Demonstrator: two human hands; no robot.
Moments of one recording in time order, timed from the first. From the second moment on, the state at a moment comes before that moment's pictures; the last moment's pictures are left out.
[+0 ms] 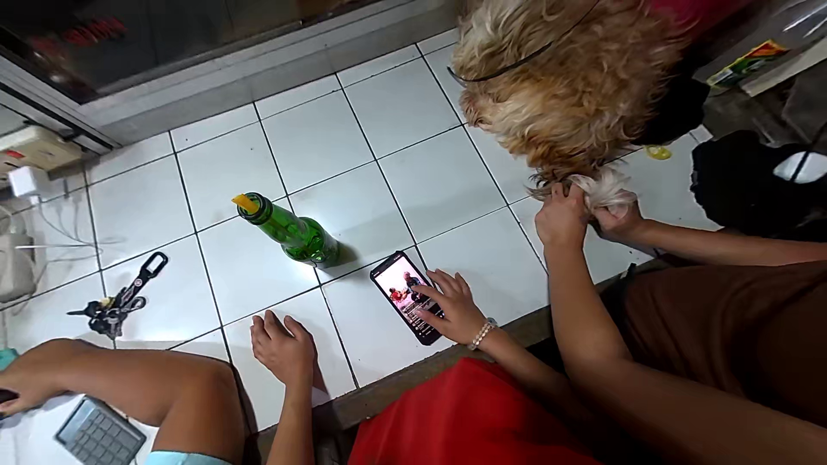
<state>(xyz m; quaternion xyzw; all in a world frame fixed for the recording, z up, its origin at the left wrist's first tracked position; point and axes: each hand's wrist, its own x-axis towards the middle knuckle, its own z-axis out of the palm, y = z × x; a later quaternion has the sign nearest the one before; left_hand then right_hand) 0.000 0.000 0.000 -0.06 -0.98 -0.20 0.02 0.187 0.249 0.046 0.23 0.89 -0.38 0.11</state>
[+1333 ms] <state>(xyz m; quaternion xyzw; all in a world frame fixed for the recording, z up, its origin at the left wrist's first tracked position) 0.003 0.001 -0.001 -0.06 -0.98 -0.20 0.04 0.292 0.252 0.038 0.27 0.88 -0.35 0.19</state>
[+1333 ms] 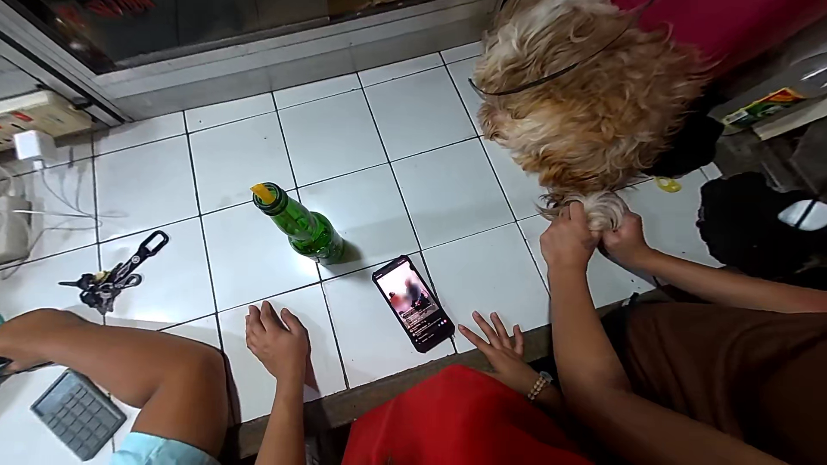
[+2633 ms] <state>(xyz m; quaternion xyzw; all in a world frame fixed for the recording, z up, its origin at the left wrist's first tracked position) 0.002 0.000 -0.002 -0.06 -0.98 -0.20 0.04 0.292 0.252 0.039 0.26 0.89 -0.35 0.16</state>
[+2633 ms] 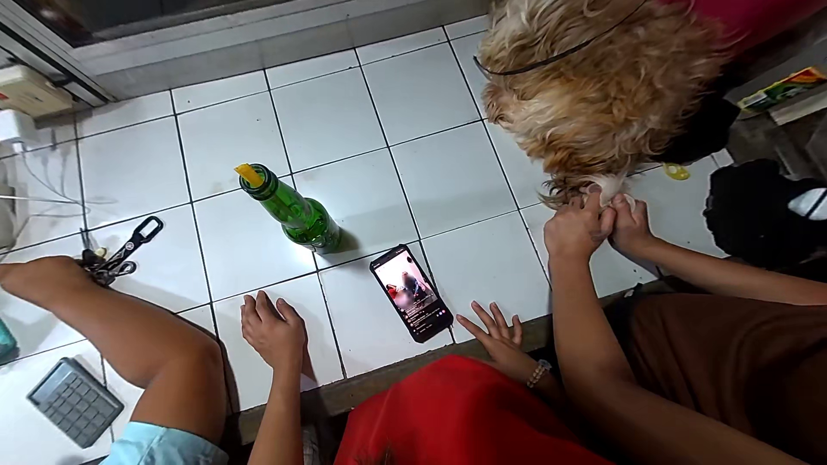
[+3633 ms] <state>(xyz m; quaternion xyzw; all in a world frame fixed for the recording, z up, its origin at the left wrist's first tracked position) 0.002 0.000 -0.001 -0.06 -0.98 -0.20 0.03 0.288 0.254 0.042 0.27 0.87 -0.34 0.22</state>
